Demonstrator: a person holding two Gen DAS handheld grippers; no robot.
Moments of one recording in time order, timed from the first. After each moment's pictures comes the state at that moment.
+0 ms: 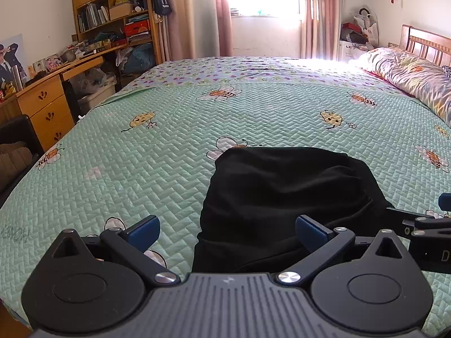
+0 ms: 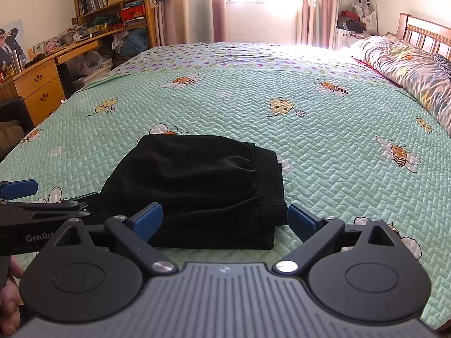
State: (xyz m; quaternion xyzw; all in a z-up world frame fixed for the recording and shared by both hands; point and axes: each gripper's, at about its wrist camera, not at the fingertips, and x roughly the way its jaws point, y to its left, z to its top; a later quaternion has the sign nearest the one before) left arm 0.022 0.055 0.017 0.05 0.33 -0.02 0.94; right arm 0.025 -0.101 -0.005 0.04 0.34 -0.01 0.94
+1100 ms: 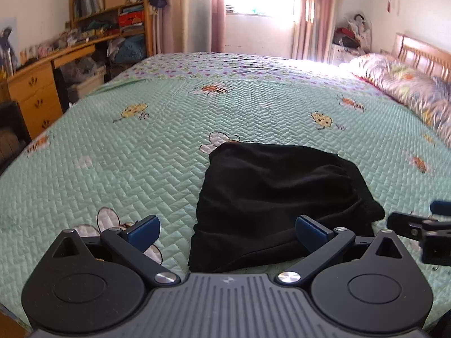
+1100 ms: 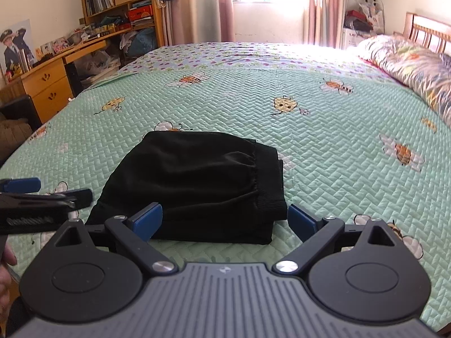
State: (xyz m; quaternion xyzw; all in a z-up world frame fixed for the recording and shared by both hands) left arm 0.017 0.096 0.021 -0.02 0.34 -0.06 0.94; right arm 0.013 -0.124 -0.004 0.06 0.34 0.02 0.94
